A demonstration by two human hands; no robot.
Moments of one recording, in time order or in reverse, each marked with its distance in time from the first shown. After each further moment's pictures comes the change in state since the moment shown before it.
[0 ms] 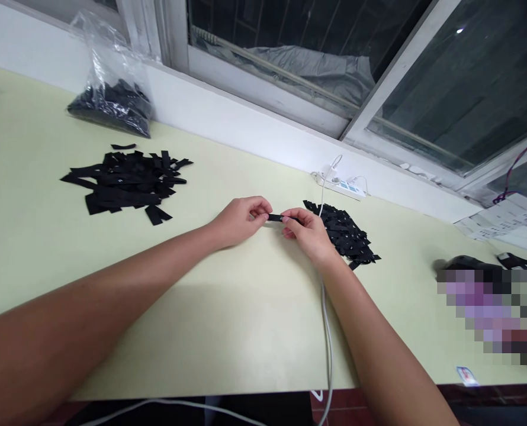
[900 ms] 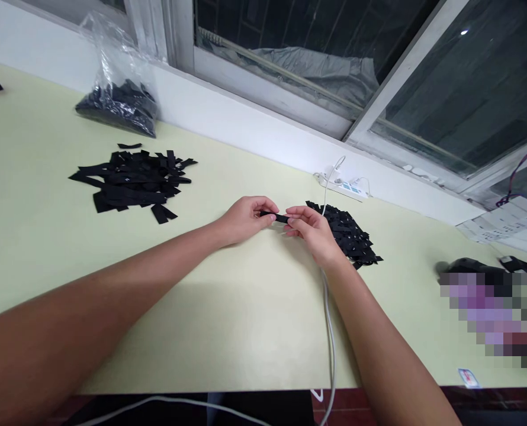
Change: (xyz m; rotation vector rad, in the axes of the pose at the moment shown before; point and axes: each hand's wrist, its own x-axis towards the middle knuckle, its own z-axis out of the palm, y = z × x) left_hand 0.003 -0.003 0.005 -0.290 -0.048 -0.050; right_hand -0.002 -0.003 -0.003 0.138 -0.042 0.016
